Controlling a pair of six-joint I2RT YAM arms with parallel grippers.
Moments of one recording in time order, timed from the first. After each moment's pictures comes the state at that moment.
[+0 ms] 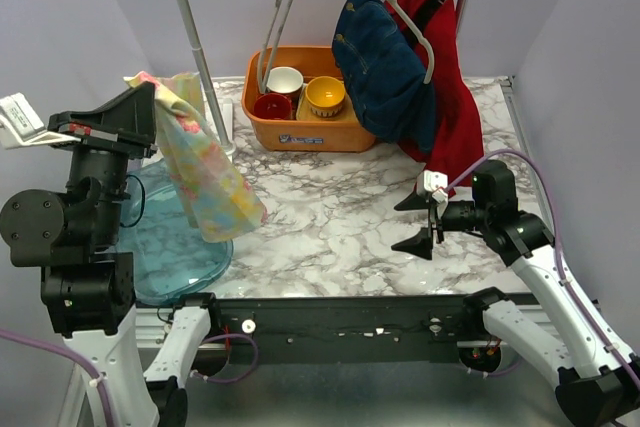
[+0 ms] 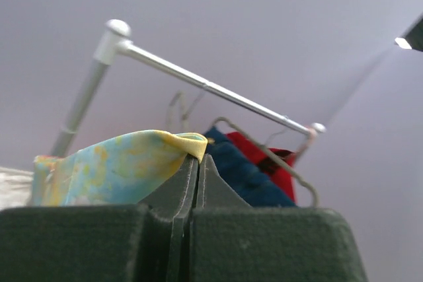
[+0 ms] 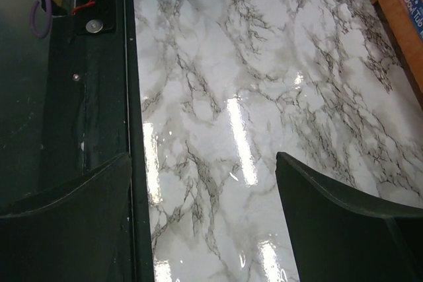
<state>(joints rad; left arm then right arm) 0.06 0.75 1.57 -0.42 0.11 -0.67 0.33 0.79 0.77 -0.58 -1.00 -0.54</state>
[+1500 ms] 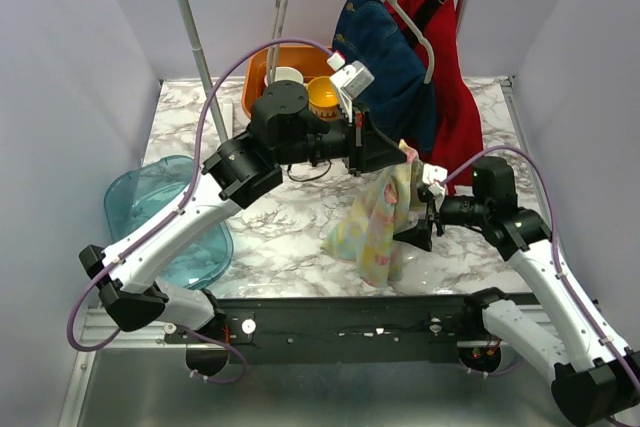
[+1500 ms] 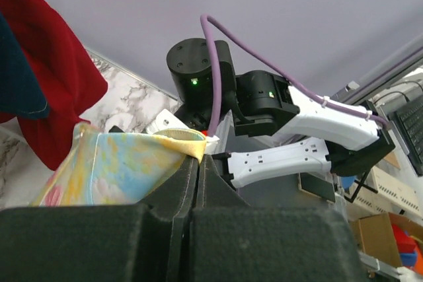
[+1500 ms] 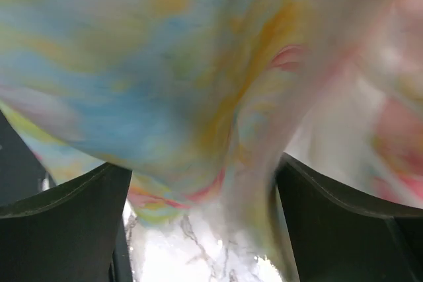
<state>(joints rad) -0.91 1.38 1.64 -0.30 0.49 -0.53 0.29 0.83 0.77 -0.58 -0.92 -0.57</state>
